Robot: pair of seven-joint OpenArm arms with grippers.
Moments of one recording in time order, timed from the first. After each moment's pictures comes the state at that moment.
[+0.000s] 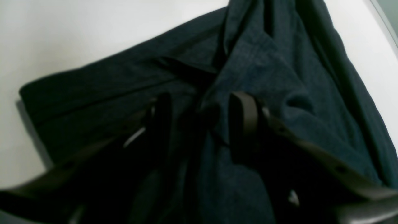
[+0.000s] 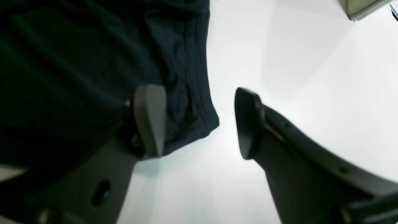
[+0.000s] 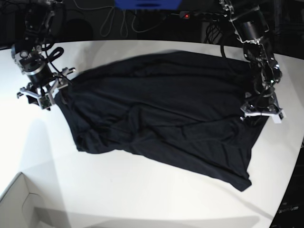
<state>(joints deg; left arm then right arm) -4.3 -6.7 -29.9 68.3 -27.6 -8.9 22.7 -15.2 4.5 28.7 104.1 -11.5 40.1 -22.9</state>
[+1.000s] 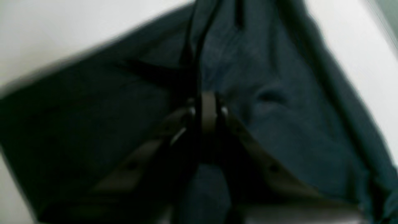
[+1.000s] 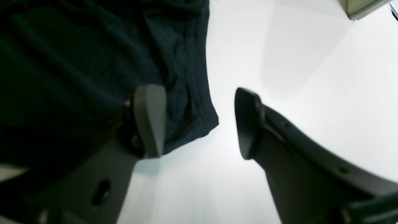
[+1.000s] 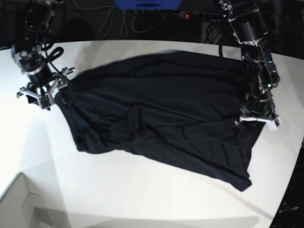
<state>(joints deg) -4.2 -6.4 -26.4 73.2 -27.5 -8.8 23.7 -15.2 4.5 28.7 104.1 -11.5 40.1 -22.9</state>
